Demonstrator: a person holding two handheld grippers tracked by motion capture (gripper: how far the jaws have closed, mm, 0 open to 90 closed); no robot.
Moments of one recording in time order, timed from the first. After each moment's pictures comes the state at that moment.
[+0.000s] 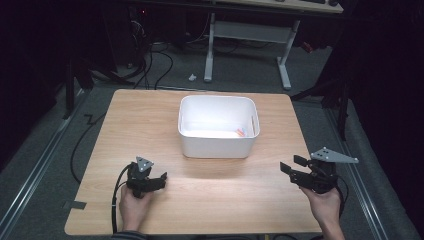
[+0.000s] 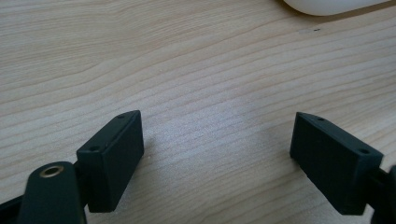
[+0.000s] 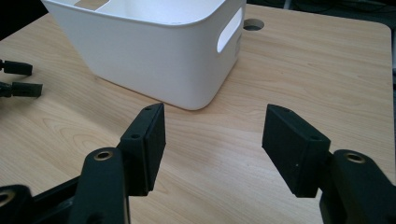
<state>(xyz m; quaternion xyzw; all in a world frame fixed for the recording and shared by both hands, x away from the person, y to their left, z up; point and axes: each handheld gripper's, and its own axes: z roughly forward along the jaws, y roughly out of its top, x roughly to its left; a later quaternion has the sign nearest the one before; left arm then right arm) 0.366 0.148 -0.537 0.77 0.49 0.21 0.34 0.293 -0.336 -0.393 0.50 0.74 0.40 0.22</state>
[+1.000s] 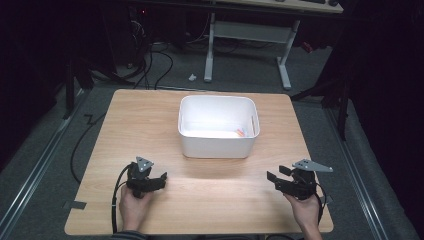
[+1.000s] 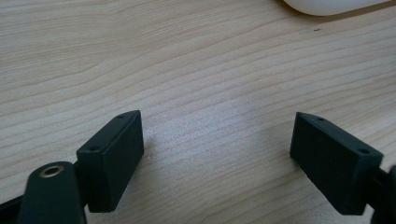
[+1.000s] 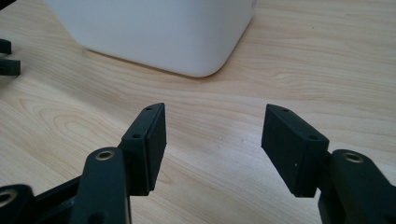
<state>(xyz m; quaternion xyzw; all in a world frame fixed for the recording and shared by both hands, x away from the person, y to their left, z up) 0.367 0.148 -0.537 0.77 0.49 0.21 0.34 0.305 -0.321 -0.462 0.52 0.73 0.39 0.18</state>
